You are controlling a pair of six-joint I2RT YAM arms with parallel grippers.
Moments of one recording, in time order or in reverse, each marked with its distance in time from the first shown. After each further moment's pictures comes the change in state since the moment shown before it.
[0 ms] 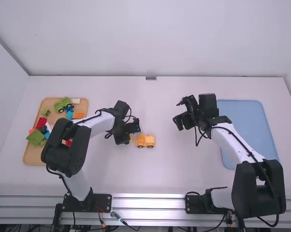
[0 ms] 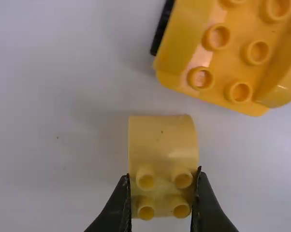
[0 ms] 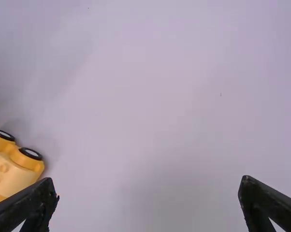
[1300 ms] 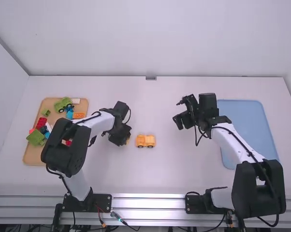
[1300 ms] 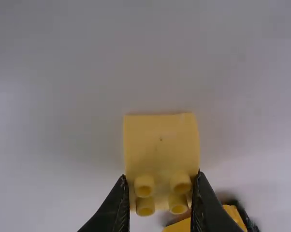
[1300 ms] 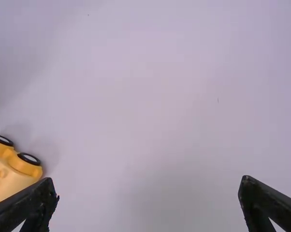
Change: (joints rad) left arm 0.000 -0.002 0.000 -0.055 0.039 -2.236; right arm 0.000 0.000 0.000 0.019 0.000 0.002
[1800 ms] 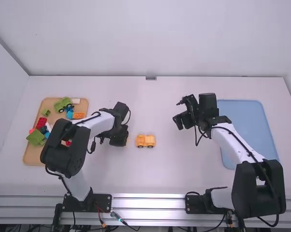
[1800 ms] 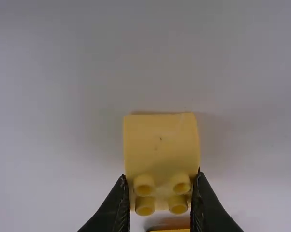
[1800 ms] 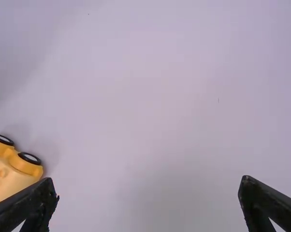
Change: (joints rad) left arm 0.000 -0.008 0.000 -0.039 -0.038 -0.374; right arm 0.000 0.000 0.000 -0.003 -0.001 0.001
